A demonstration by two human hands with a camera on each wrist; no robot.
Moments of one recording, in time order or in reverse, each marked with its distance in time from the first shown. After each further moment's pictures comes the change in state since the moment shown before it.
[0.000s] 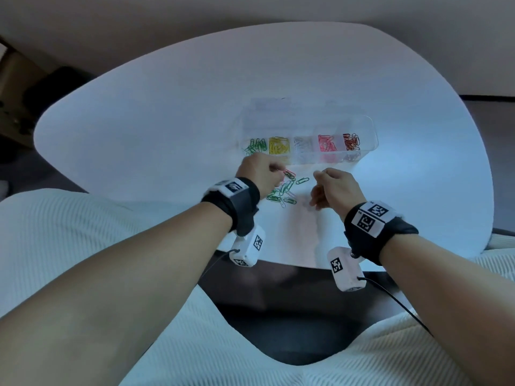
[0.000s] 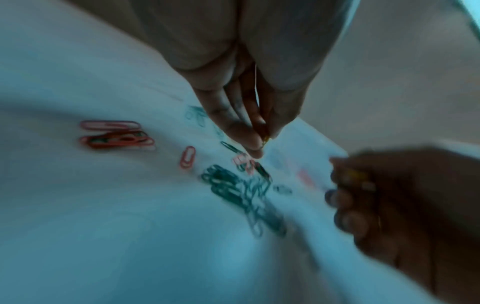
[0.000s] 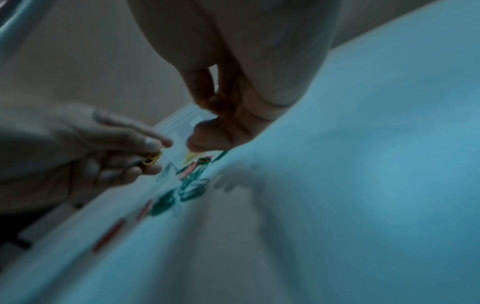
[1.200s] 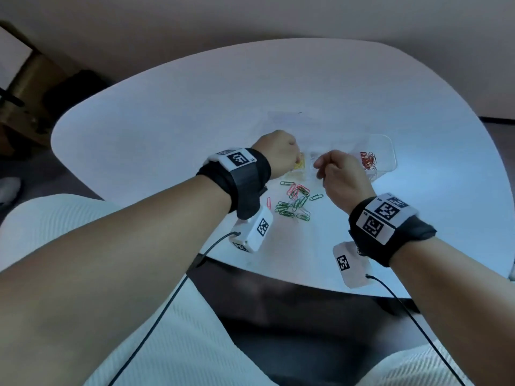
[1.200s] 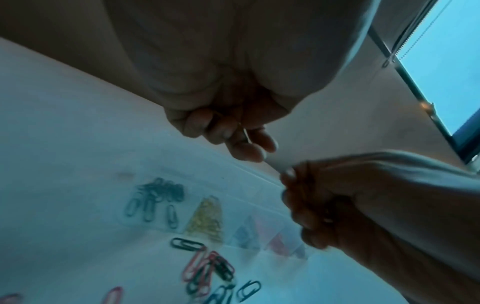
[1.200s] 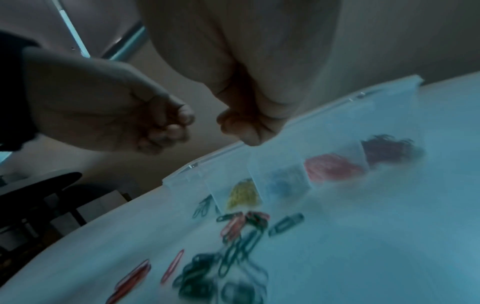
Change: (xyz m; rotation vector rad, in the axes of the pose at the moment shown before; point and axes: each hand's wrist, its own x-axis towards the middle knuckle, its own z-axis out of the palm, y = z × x) left_hand 0.014 0.059 -0.055 0.117 -0.124 0.007; right_hand 0.017 -0.053 0.022 -0.280 0.036 -0.259
